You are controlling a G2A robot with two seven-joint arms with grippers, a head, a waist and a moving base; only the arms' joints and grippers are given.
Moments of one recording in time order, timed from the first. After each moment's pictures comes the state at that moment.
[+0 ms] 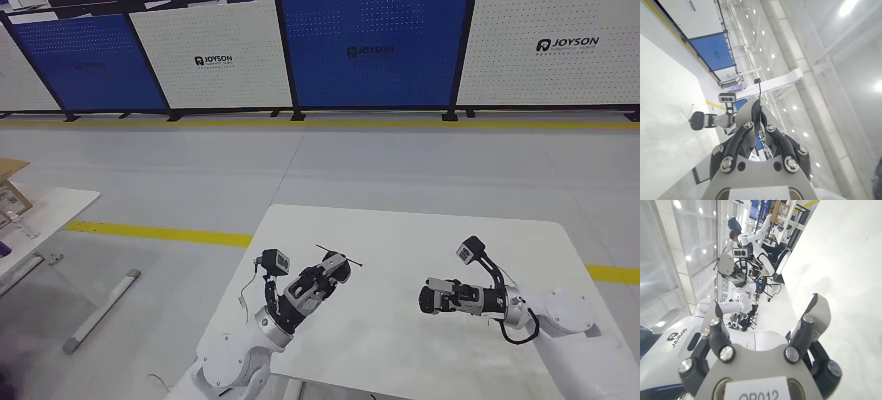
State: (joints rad) left arm 1.72 -1.13 -1.34 -2.06 -0.47 -0.21 -0.28; right arm -0.96 -1.09 1.01 -1.16 0.55 -0.31 1.28
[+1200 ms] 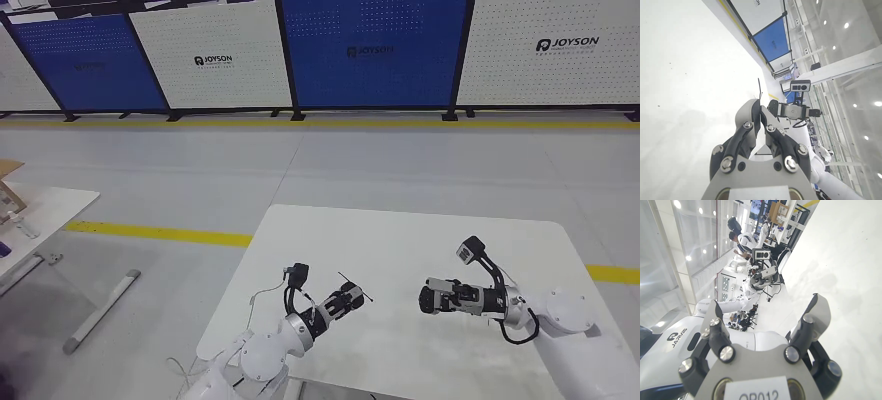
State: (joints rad) left arm 1.60 -1.13 -1.18 -1.86 0.01 0.06 -0.26; right arm -0.96 -1.09 1.01 -1.16 0.55 -0.31 1.28
